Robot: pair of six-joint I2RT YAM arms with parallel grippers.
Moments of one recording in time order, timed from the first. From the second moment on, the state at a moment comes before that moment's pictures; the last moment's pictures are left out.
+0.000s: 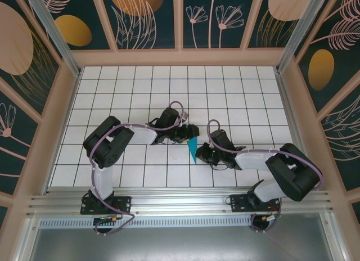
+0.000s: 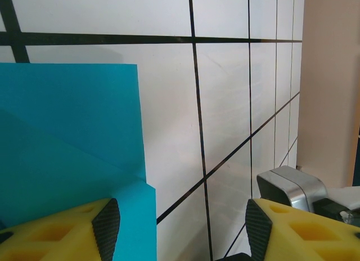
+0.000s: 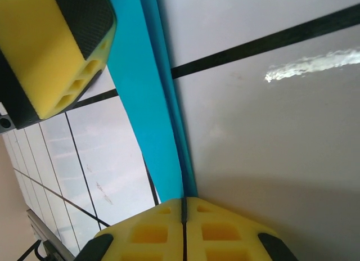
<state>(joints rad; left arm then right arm) -0.71 1.97 0.98 0.30 0.55 -0.95 0.69 1.42 0.39 0.19 -0.32 1.10</state>
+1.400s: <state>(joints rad) -0.71 1.98 1.00 0.25 0.55 -0.93 0.65 1.42 0.34 0.35 -0.46 1.15</state>
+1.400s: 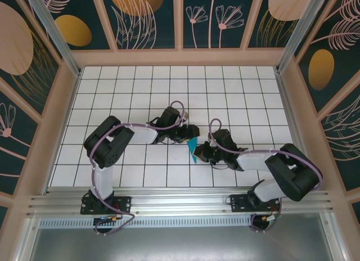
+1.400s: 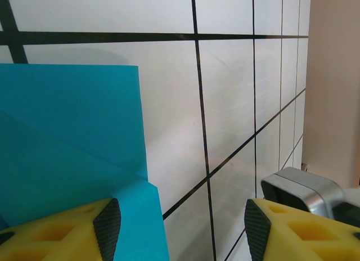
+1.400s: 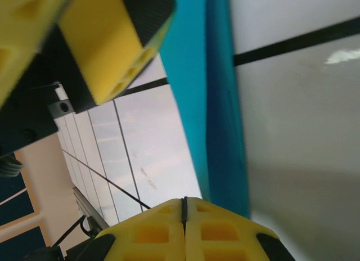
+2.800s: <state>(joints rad) -0.71 1.98 1.00 0.25 0.55 -0.93 0.67 1.43 0.35 0.29 -0.50 1.13</state>
